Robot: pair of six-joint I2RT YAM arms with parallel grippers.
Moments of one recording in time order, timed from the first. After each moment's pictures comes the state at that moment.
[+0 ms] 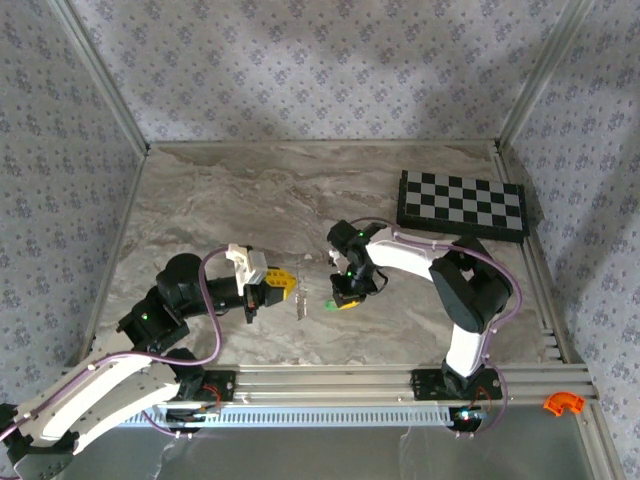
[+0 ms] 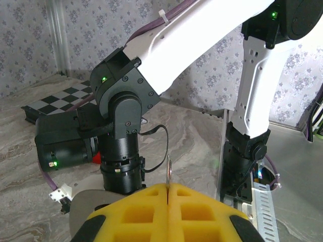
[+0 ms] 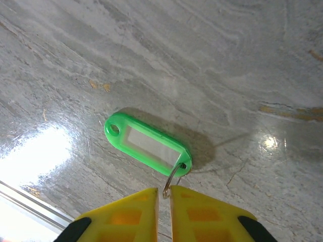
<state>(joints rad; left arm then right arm) -0.83 0.60 0.67 -0.19 0.49 -0.08 0.74 1.80 1.14 -0.87 -0.38 0.38</state>
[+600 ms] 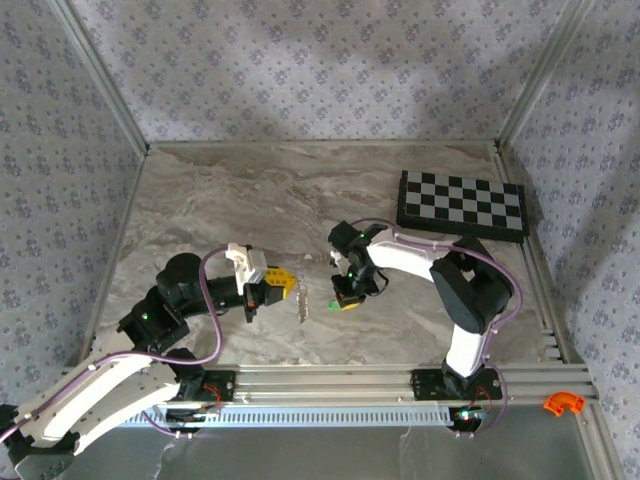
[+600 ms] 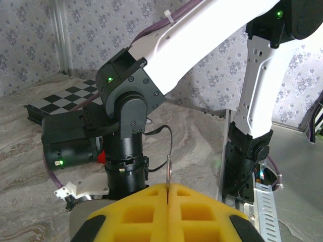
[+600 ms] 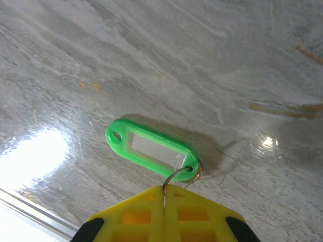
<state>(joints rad) -0.82 0.60 0.66 -0.19 0.49 -0.09 0.74 1.79 1.11 -0.85 -0.35 0.39</state>
